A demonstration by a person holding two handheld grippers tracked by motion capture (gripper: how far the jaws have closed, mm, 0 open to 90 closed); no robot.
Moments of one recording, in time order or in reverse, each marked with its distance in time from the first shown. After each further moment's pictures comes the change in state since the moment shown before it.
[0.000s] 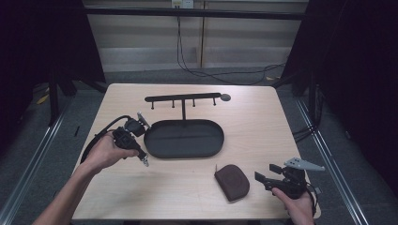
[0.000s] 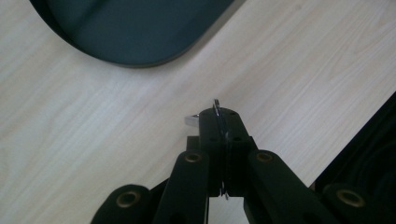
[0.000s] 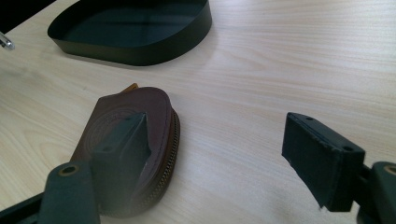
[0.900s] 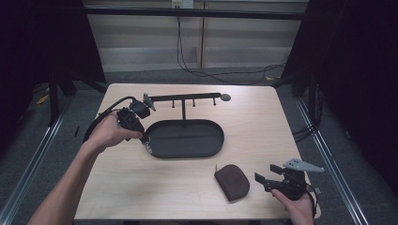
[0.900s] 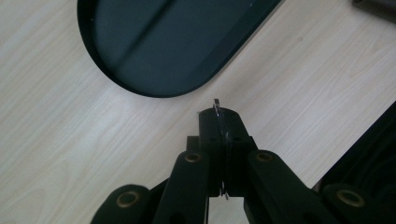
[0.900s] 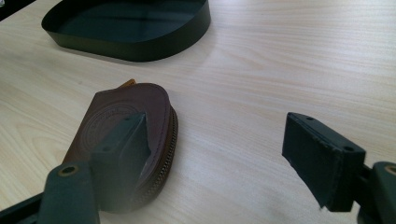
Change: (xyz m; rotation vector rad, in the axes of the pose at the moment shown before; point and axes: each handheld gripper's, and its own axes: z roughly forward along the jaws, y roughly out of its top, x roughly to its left) left arm 0.007 0.041 -0.032 0.044 0.044 0.022; right arm 0.004 0.000 -0.002 0.005 -0.023 -0.038
